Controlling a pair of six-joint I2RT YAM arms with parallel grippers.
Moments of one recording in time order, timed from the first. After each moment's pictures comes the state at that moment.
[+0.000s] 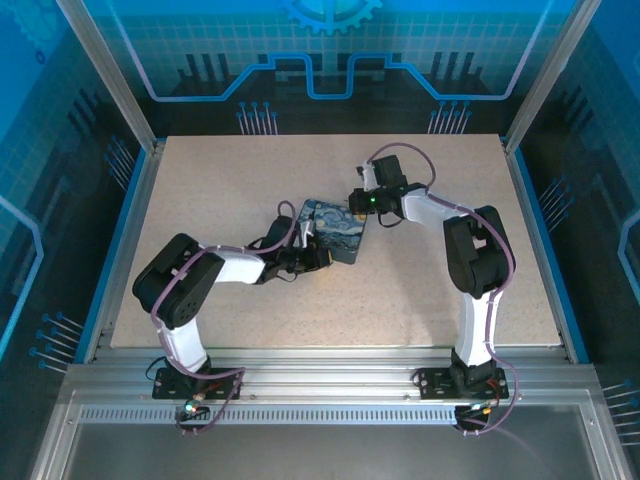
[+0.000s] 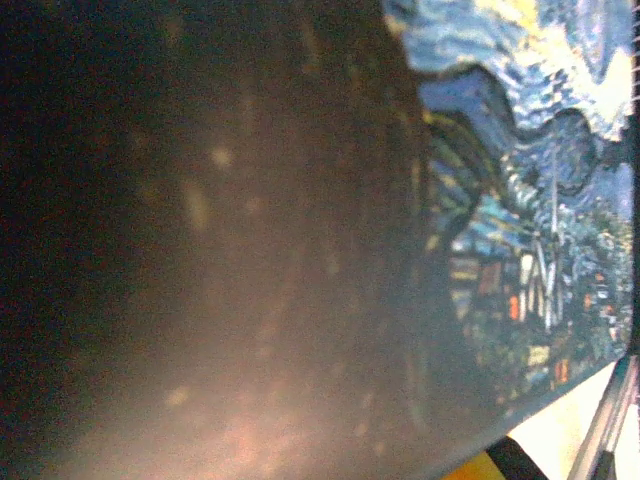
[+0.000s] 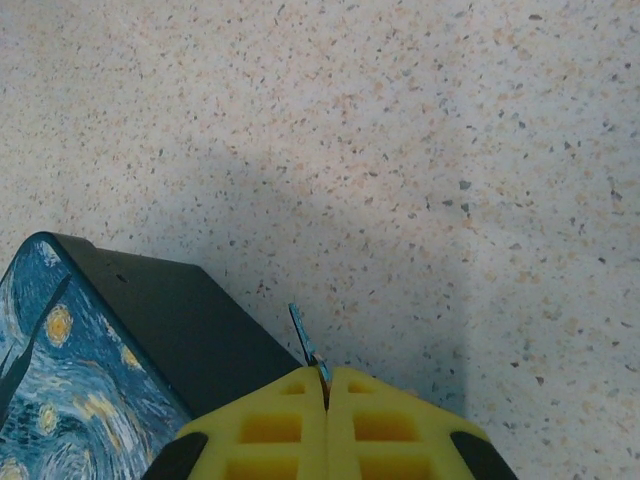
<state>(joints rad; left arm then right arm) -0.53 1.80 0.80 0.24 0.42 -0.76 0.35 2.01 1.40 -0.25 -0.31 0.29</state>
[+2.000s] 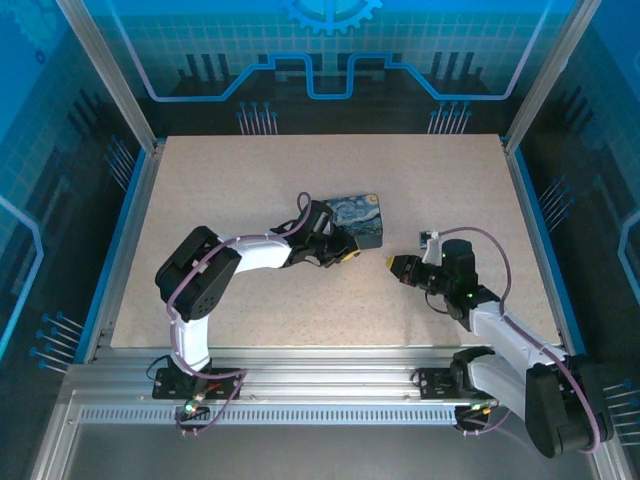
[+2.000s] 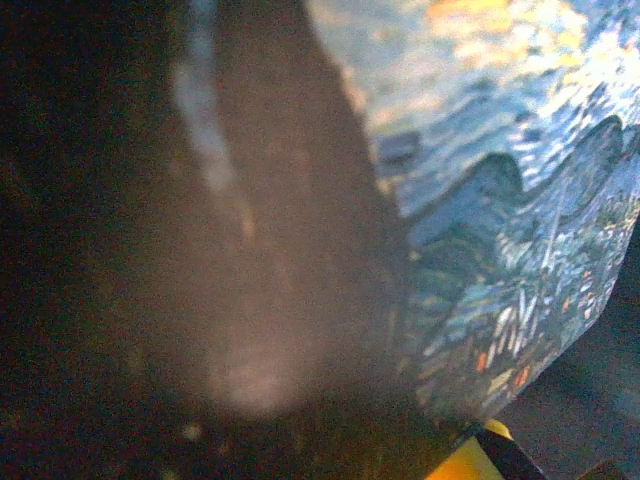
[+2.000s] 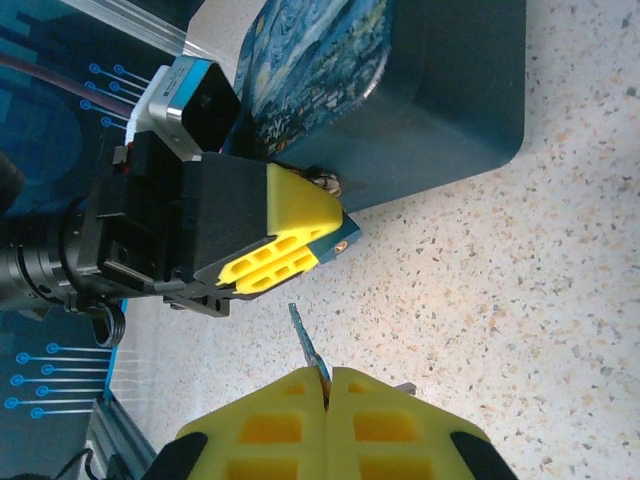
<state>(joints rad) -0.64 1.92 1.08 0.11 0.41 -1.19 0.22 1.00 0.32 0.13 -0.55 0.73</state>
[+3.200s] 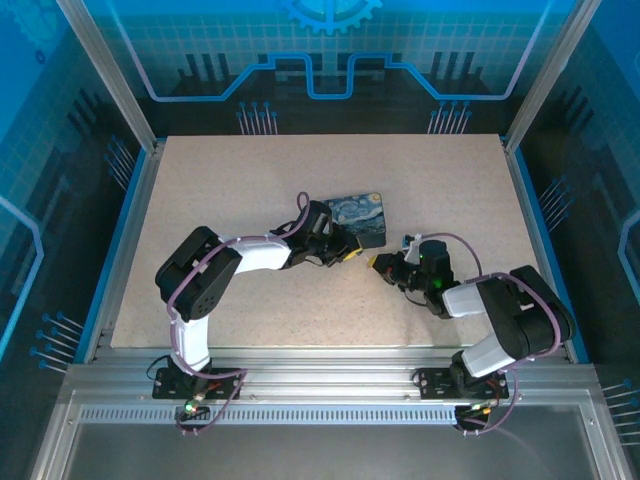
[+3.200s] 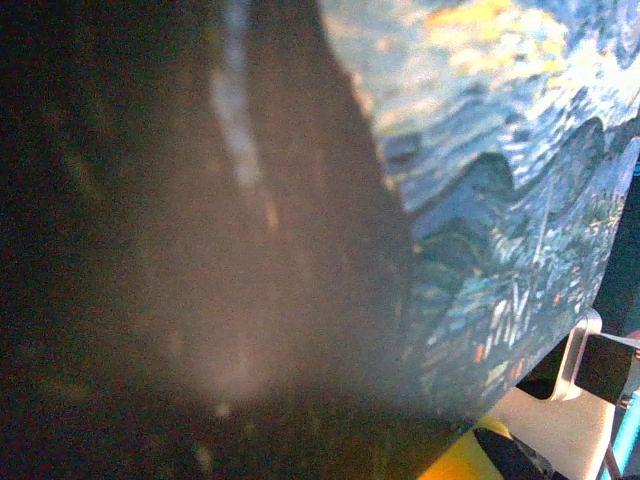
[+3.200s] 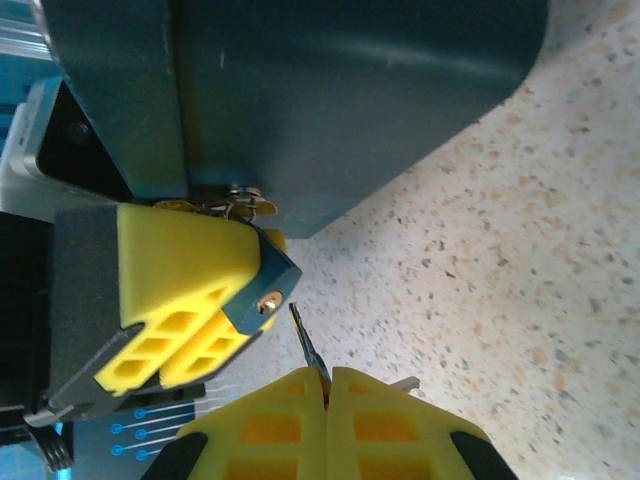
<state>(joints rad) -0.64 1.92 1.06 0.18 0.44 -1.22 0.31 1.53 0.30 0.74 -0.55 1.09</state>
